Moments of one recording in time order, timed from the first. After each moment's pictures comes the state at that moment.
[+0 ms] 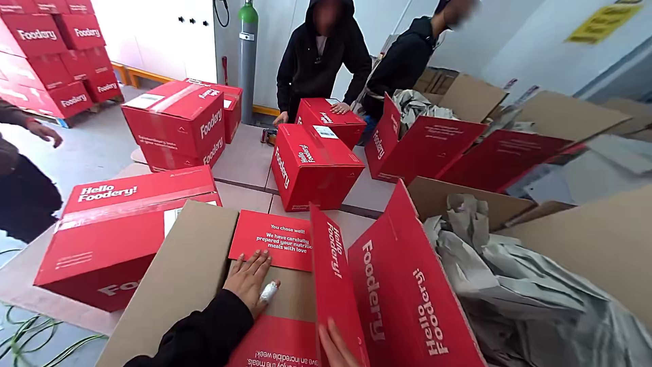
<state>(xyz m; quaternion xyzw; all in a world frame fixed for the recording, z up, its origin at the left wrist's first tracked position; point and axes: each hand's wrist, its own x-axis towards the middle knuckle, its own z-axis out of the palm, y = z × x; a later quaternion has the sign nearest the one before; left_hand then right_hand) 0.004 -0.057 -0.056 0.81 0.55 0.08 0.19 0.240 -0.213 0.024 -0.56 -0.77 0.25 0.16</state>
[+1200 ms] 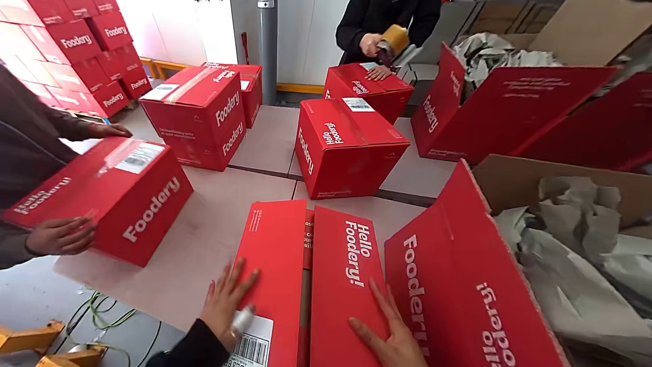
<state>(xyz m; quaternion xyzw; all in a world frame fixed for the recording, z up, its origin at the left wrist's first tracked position) -0.040 -0.116 -0.084 0.75 0.59 0.24 0.16 0.313 -0.117 -0.067 -0.64 -0.59 0.36 0.33</state>
